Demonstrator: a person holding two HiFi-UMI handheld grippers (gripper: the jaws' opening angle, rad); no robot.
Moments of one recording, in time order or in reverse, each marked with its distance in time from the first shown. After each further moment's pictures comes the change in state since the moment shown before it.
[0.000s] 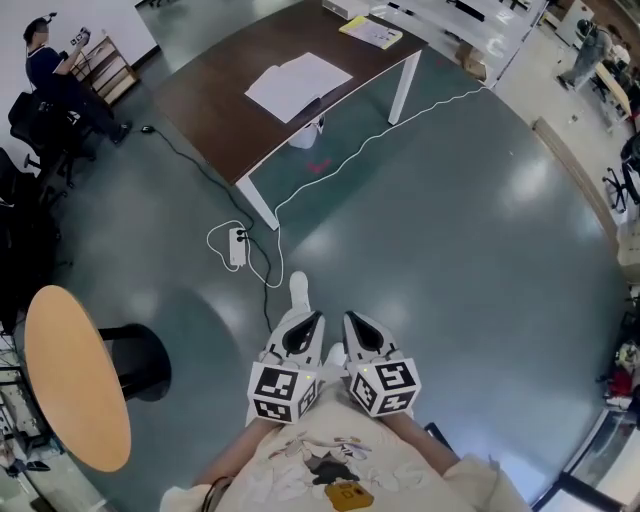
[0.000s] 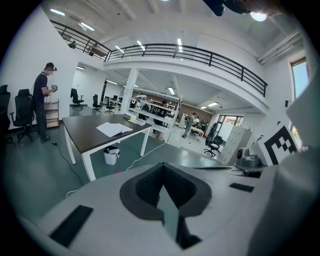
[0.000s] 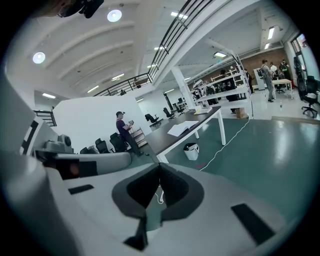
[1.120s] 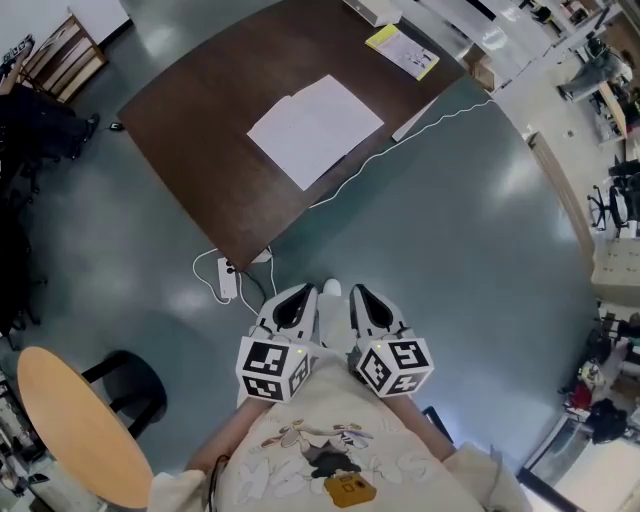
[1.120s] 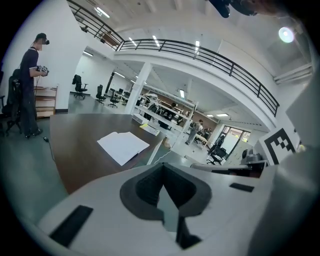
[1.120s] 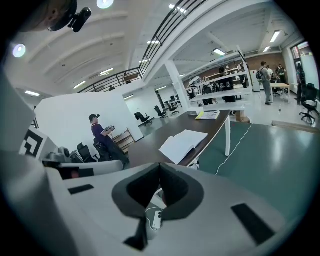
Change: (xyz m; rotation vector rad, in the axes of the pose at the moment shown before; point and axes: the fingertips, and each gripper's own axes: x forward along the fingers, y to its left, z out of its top) left arm 0.226 0.313 0.223 -0.148 0.013 -0.030; right arm 0.365 -0.039 0.236 0.027 0.048 -0.104
